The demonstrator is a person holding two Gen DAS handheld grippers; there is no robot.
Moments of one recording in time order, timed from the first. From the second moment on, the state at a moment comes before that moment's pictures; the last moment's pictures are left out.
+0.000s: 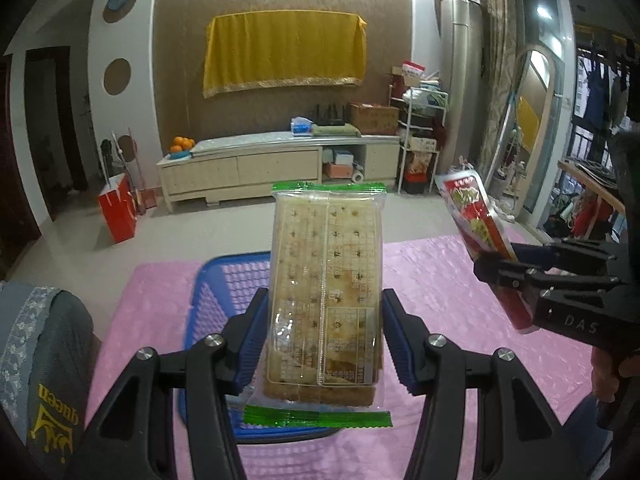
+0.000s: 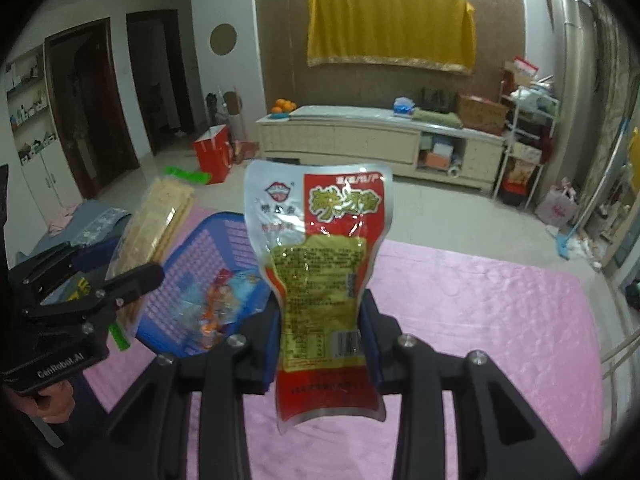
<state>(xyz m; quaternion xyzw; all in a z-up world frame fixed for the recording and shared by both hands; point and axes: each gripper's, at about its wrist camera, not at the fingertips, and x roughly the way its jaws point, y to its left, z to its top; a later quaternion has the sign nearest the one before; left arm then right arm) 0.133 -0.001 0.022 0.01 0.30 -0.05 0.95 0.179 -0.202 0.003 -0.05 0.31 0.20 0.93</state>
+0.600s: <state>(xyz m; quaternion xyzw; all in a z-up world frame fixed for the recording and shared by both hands) 0.153 0.082 -0.008 0.00 0.33 0.00 0.94 0.218 -0.101 -0.030 -0.08 0.34 0.24 0.90</state>
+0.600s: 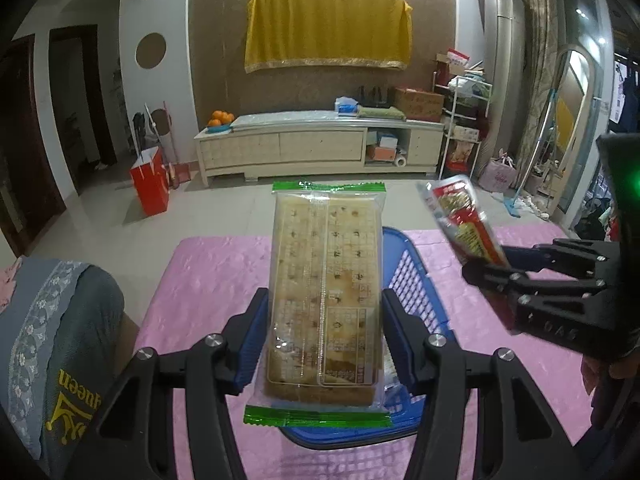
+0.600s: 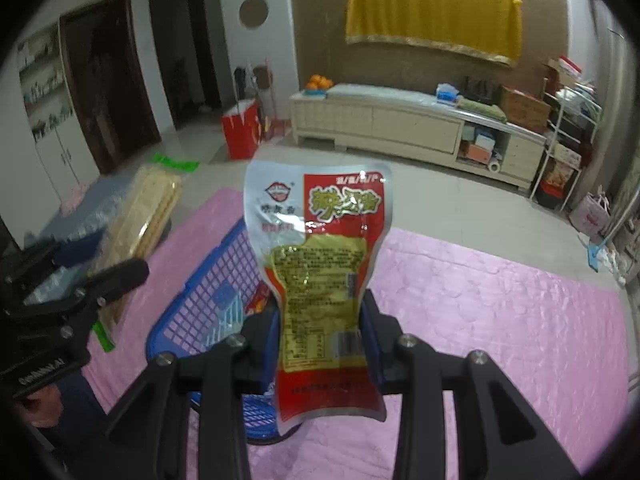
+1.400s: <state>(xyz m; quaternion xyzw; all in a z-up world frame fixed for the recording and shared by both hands) 0.144 0.115 -0.050 -0.05 0.38 0.01 0.93 0.220 -0.026 -0.100 -0.13 0.45 0.25 0.85</state>
